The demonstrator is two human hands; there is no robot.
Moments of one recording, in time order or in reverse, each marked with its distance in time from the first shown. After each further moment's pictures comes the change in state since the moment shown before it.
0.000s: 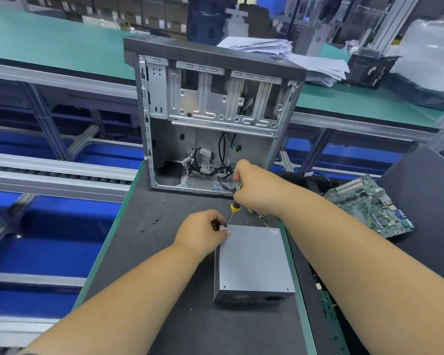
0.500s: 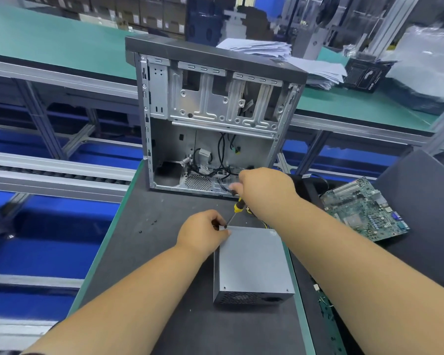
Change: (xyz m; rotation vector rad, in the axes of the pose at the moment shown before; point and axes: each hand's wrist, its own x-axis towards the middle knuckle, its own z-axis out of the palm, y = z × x) left_hand 0.000 0.001 0.003 -0.060 0.019 -0.041; right_hand 0.002 -0.001 0.008 -0.576 0.177 0.006
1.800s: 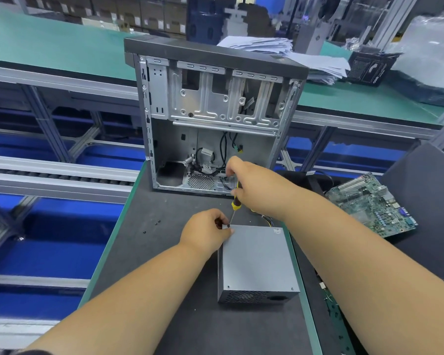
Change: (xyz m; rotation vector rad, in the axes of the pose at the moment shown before) left_hand 0.003 0.001 -0.001 0.019 -0.019 0.003; right_hand 0.002 0.006 0.001 0.413 -0.046 -0.195
